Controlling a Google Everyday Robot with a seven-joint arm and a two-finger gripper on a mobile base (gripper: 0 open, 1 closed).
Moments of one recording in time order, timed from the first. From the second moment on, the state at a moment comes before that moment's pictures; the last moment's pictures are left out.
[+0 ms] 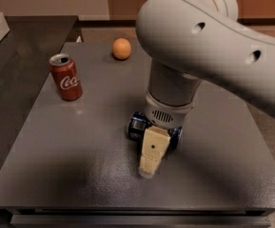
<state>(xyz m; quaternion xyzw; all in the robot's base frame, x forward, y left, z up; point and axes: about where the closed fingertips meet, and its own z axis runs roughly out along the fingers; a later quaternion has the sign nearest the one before) 0.404 -0.053 0.851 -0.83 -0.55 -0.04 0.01</state>
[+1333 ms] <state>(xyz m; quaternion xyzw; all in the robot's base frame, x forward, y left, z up) 0.419 -0.052 0.850 -0.83 -0.55 -0.06 -0.03</state>
